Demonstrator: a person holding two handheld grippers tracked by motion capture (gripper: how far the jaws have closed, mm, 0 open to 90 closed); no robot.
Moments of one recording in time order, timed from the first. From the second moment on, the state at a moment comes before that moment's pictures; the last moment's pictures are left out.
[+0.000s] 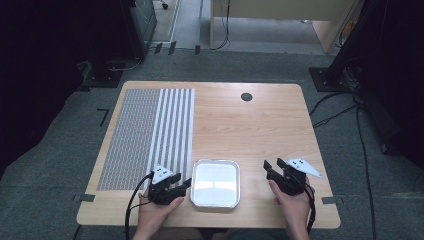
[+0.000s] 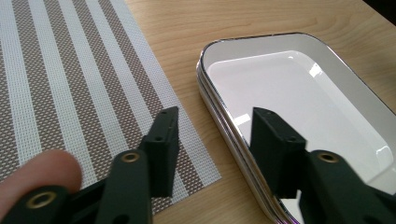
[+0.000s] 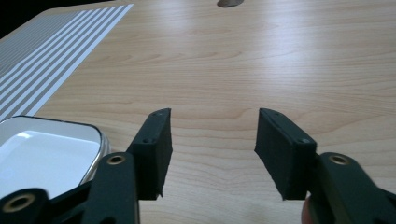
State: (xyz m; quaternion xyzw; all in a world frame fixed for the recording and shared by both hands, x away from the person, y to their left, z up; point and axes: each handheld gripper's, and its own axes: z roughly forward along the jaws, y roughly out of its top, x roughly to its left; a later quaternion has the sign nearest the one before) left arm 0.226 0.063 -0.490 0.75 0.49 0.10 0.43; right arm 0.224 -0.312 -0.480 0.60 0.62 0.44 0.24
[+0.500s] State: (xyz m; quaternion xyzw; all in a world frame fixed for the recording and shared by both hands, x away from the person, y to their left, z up) left arm 0.226 0.057 -0.493 0.76 0.49 0.08 0.41; right arm 0.222 -0.279 -0.490 0.58 0.65 0.46 0.16
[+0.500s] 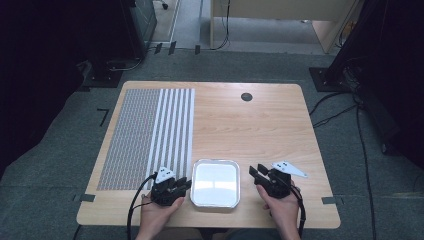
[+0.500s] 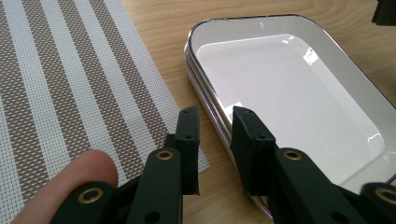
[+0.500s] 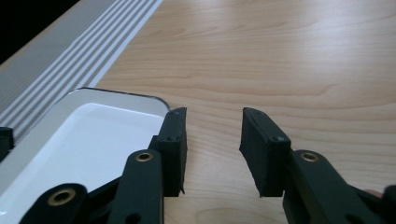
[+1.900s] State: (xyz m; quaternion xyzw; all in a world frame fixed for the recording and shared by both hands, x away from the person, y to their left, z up) left arm 0.223 0.048 -0.497 0.79 0.46 0.04 0.41; right arm 0.239 -0.280 -0.515 0.64 0.56 0.52 -0.07
